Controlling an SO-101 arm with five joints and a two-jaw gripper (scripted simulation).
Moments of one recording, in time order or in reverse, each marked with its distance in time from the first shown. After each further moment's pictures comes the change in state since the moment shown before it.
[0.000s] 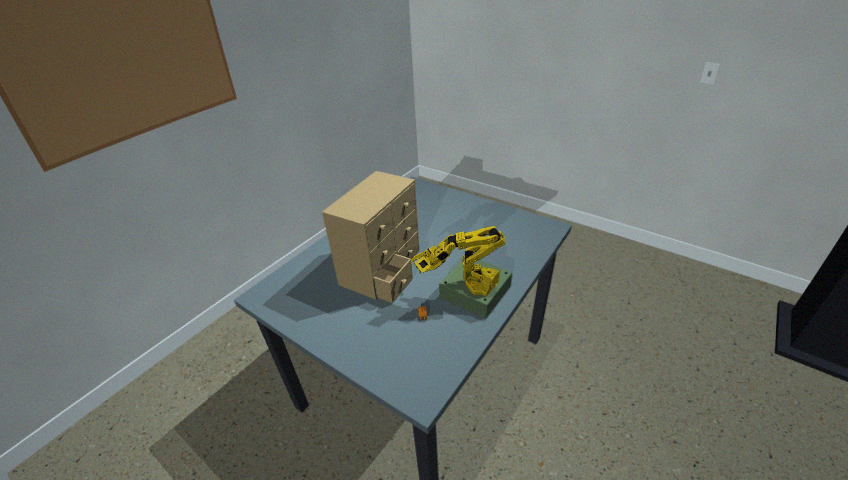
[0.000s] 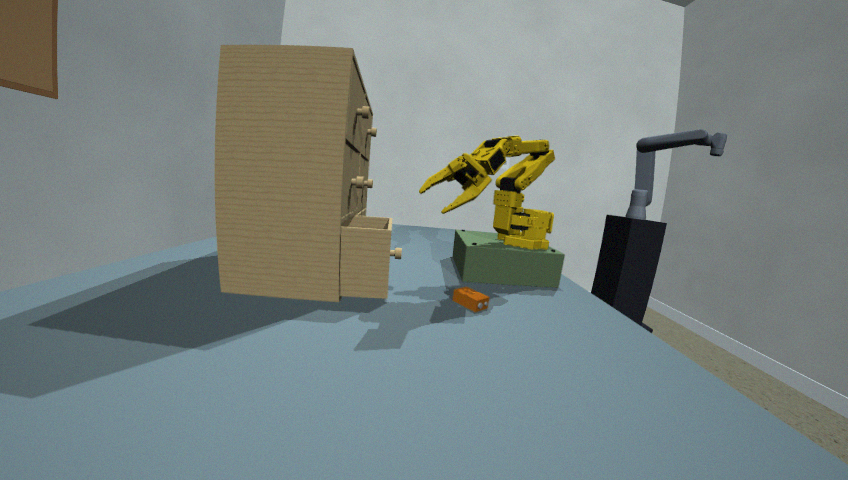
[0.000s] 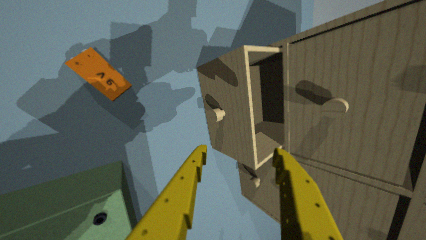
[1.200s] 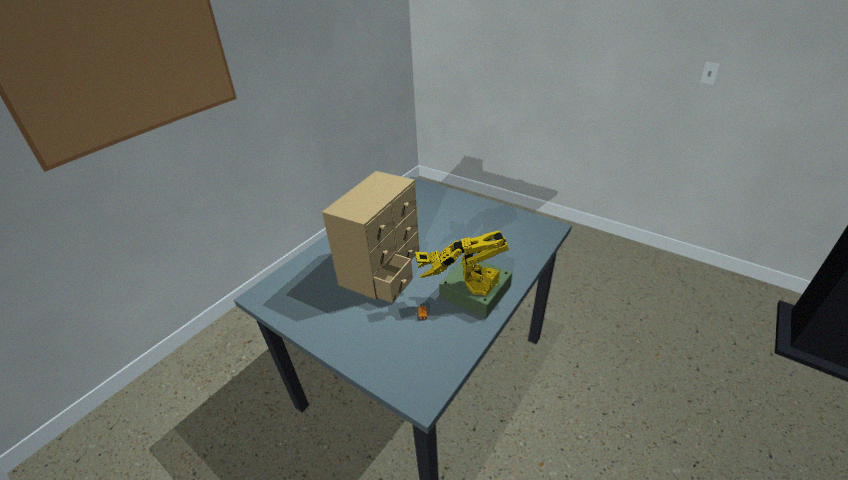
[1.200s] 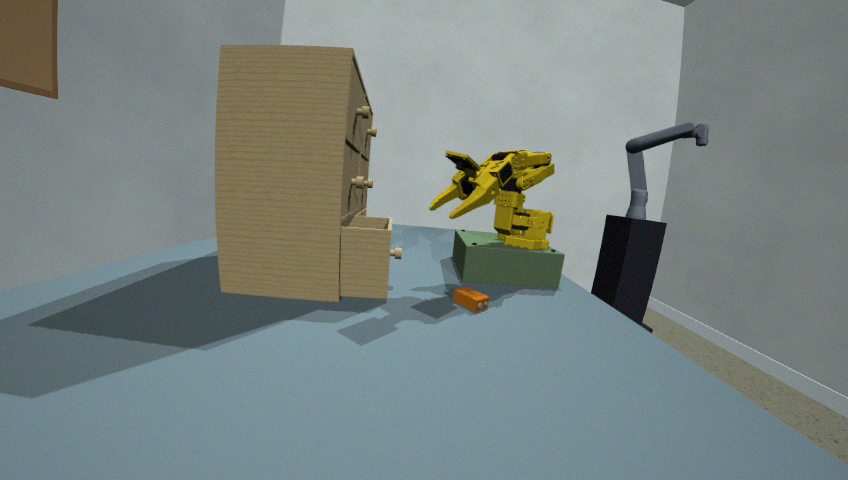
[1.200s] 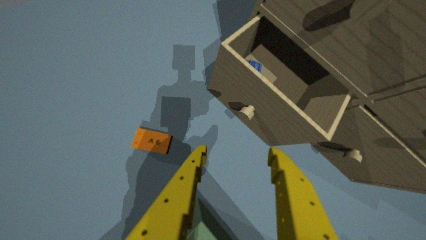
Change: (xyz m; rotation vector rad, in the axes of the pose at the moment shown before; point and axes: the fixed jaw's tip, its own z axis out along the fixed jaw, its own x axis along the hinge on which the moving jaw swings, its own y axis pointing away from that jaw) arm -0.008 0.016 0.001 0.019 -0.113 0.728
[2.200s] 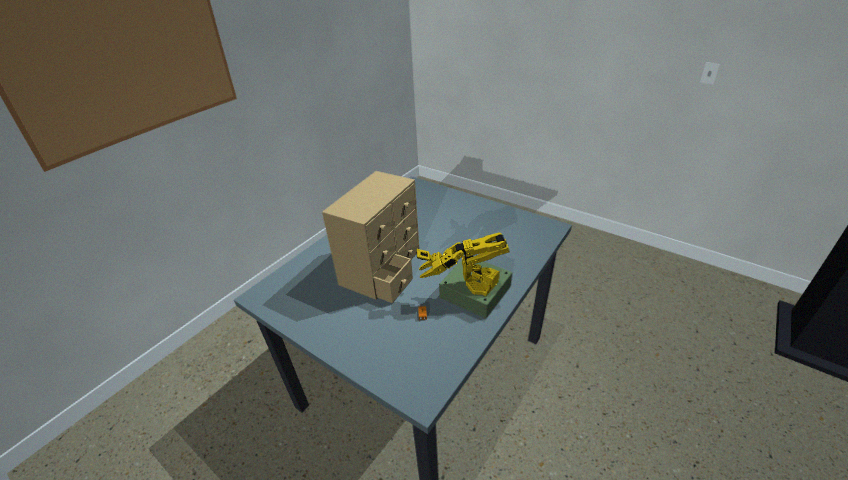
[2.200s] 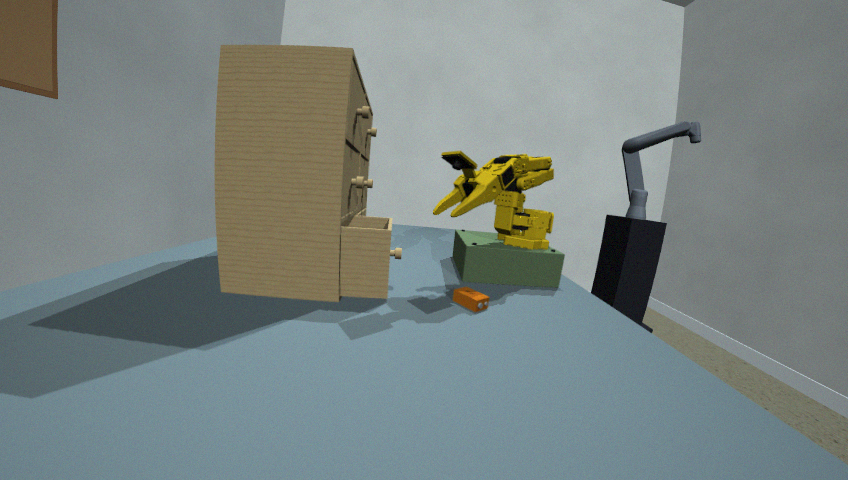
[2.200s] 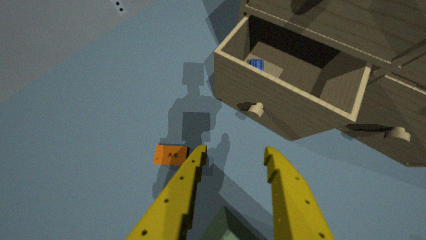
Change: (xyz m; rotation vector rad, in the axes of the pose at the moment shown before) arm -0.003 0.004 0.000 -0.011 -0.057 0.244
